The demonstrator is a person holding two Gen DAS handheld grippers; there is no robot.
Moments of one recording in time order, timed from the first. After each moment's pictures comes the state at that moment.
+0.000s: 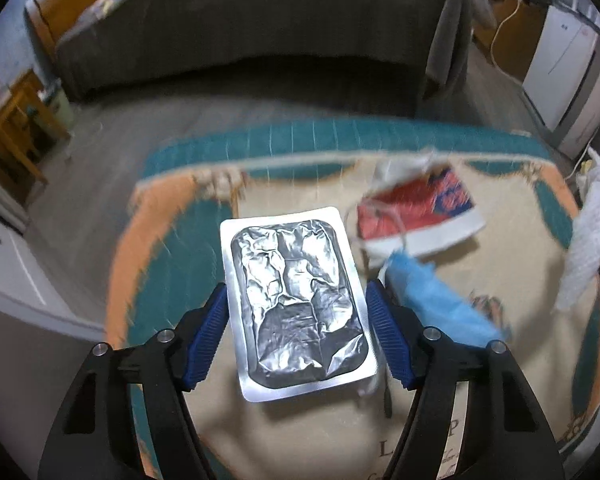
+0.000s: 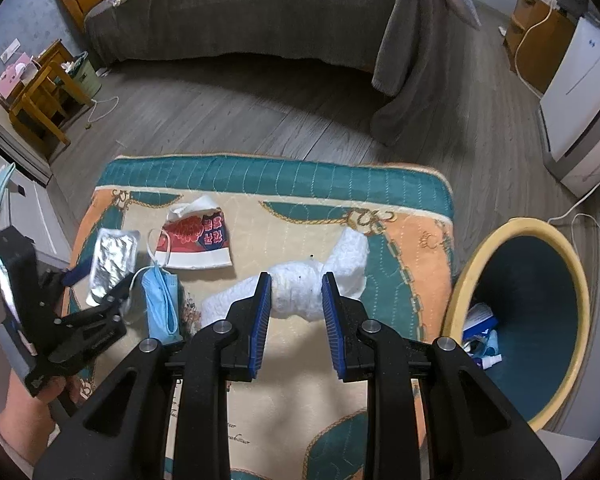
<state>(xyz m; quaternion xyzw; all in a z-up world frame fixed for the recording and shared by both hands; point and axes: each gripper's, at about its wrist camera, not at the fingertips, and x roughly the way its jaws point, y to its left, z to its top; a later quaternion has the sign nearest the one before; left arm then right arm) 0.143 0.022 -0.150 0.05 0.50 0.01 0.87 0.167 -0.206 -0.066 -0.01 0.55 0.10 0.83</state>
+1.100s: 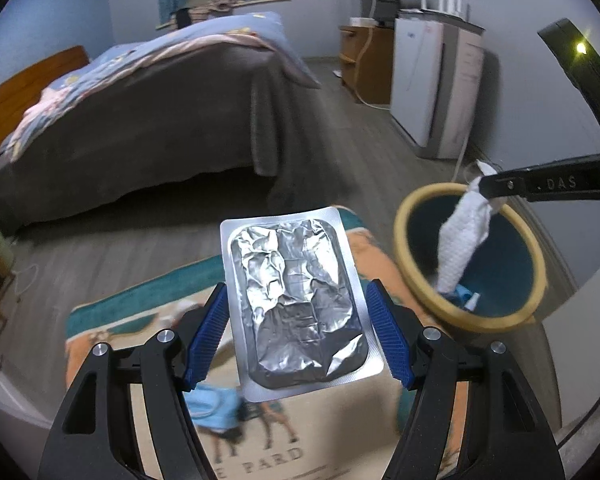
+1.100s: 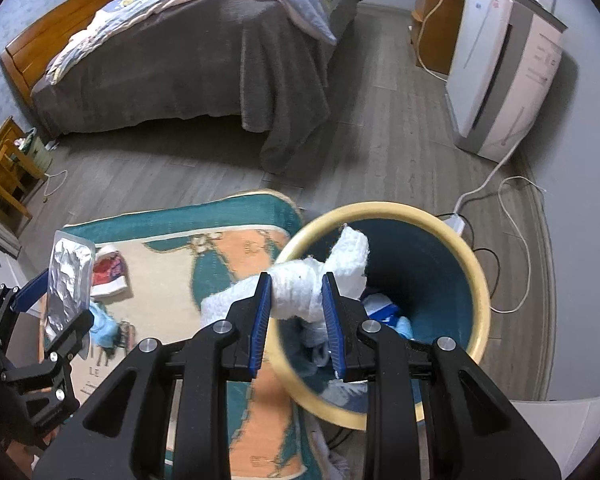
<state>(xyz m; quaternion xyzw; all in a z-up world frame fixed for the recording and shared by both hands) 0.105 -0.166 -0.049 0.12 0.38 -0.18 0.90 0.130 -0.374 -0.024 0.05 0.50 -0.02 0.87</state>
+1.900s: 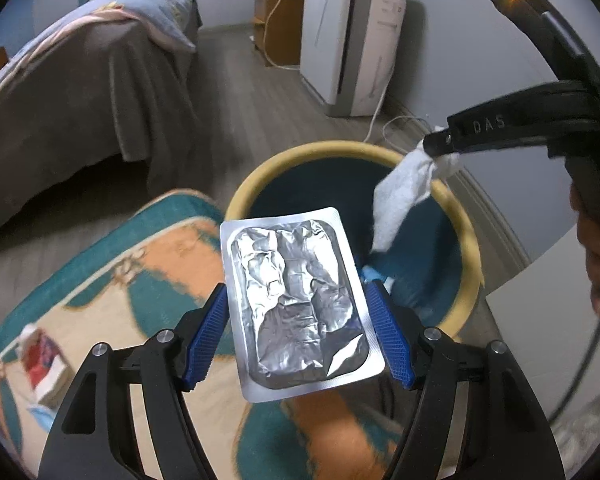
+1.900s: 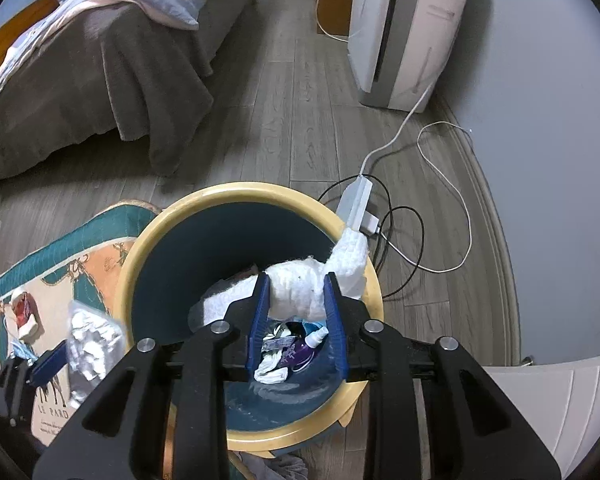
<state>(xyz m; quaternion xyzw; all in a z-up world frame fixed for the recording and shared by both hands) 0.111 -0.306 -0.104 0.13 0.43 -0.30 0.84 0.125 -0.489 -0.060 0.10 0.52 -0.15 0.84</state>
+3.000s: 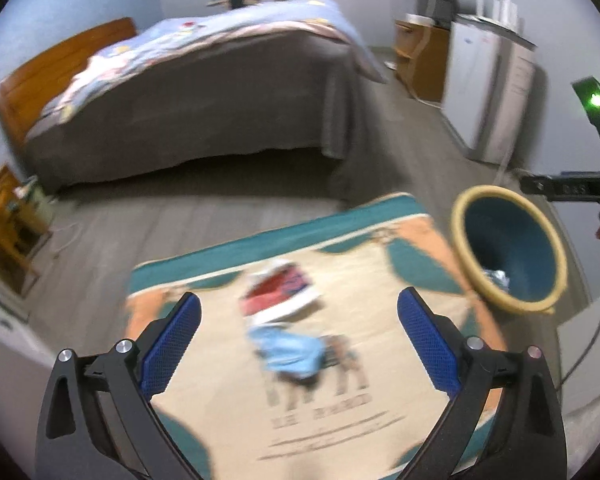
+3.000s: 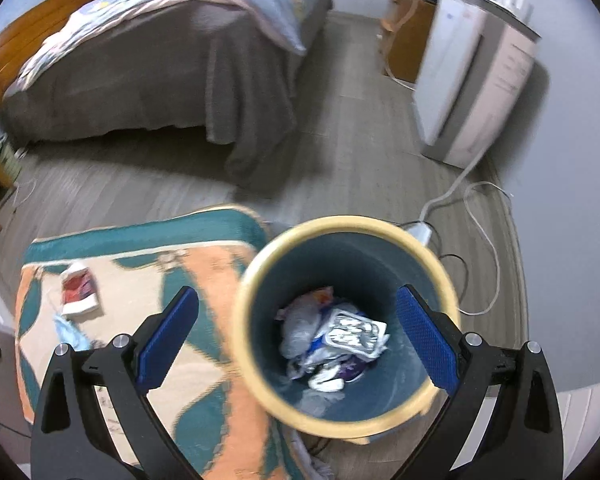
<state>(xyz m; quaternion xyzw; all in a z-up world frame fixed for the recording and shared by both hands) 0.080 -0.064 -0.008 0.10 0.40 -0.08 0.91 0.136 -0.348 -0.013 0.02 0.49 -0.06 0.87</state>
